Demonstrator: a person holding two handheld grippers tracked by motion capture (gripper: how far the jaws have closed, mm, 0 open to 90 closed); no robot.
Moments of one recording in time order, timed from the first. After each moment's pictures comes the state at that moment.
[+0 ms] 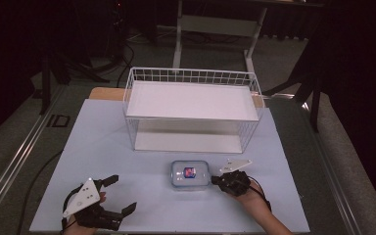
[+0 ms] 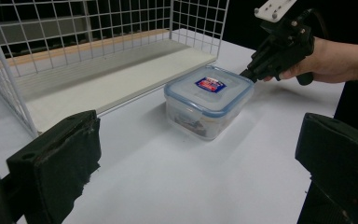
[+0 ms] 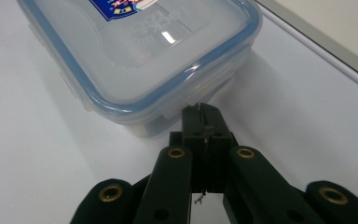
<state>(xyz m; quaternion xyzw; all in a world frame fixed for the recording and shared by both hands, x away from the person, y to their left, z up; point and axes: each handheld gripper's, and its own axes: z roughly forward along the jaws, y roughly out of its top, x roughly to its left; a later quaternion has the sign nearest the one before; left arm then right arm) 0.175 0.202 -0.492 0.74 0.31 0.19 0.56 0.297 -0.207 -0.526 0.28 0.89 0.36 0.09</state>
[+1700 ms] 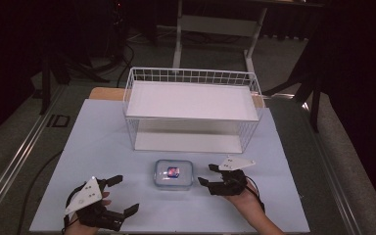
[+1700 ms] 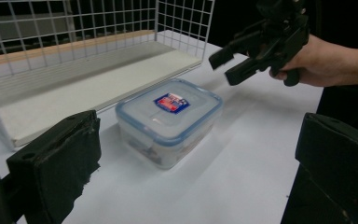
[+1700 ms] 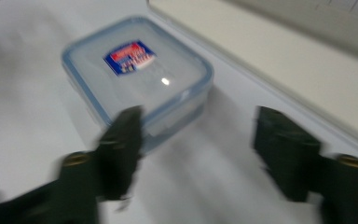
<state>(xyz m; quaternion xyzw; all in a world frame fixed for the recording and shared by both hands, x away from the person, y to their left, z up) 0.180 0.195 -0.484 0.75 0.29 0.15 0.57 0.282 -0.191 -0.497 0.29 0.84 0.45 0.12</state>
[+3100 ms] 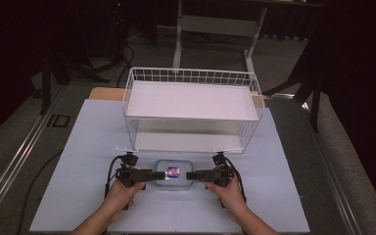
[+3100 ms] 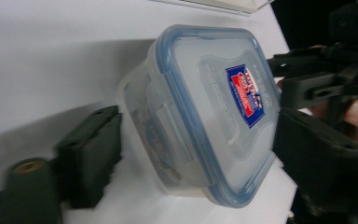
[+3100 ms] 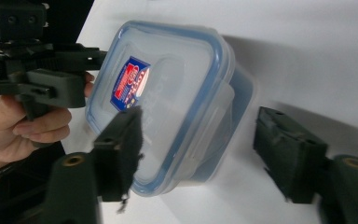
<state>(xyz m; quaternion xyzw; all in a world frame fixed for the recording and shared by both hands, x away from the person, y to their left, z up) 0.303 0.148 -0.535 0.70 0.53 -0.15 0.45 0.329 -0.167 -0.529 0.49 0.74 0.42 -0.18</state>
